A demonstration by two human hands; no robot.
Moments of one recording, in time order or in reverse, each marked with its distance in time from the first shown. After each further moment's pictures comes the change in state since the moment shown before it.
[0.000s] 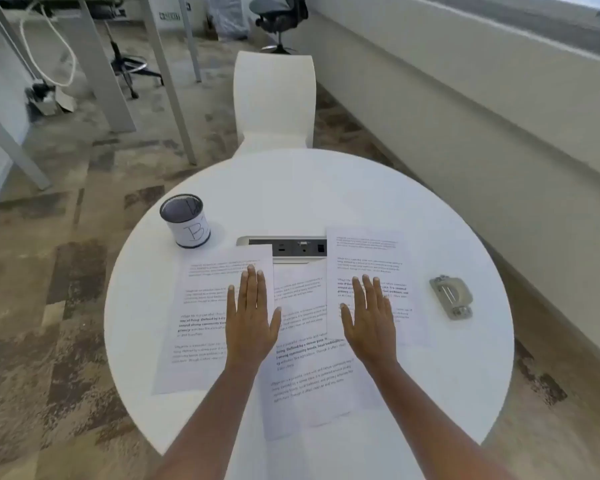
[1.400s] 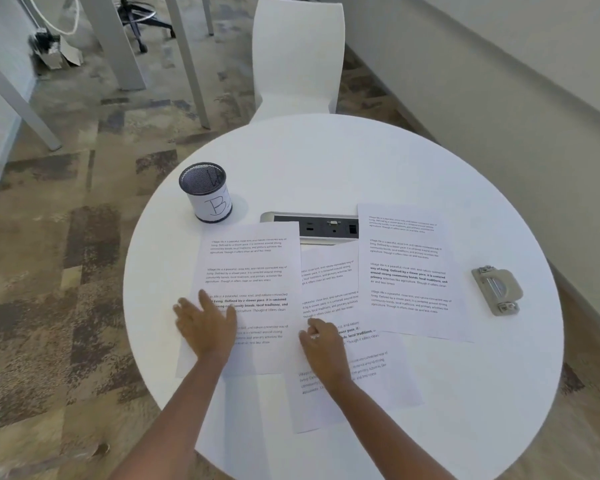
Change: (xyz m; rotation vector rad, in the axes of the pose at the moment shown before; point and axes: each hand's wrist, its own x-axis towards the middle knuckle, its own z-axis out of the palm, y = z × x) left_hand -0.008 -0.096 0.022 -0.208 -0.304 -0.753; right_hand -0.027 -0.098 0.067 0.562 -0.396 0.331
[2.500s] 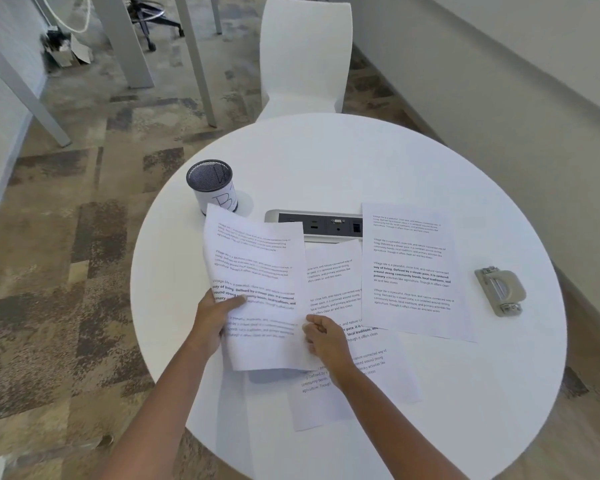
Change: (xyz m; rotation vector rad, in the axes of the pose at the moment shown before) left_hand 0.006 -0.001 -0.025 -1.177 -0.461 -0.163; right_hand 0.009 0.007 -0.002 0.419 -0.096 0.190
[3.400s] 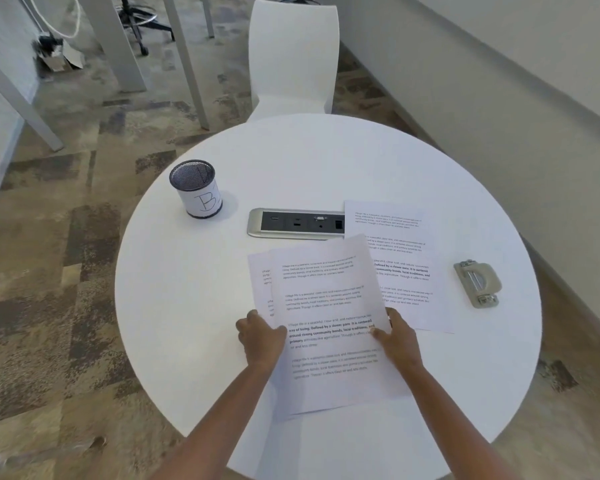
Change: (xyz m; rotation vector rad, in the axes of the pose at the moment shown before) left_hand -0.046 -0.053 0.097 0.753 0.255 -0.049; right_hand 0.007 0.025 -0.135 -0.451 0.266 -0.118
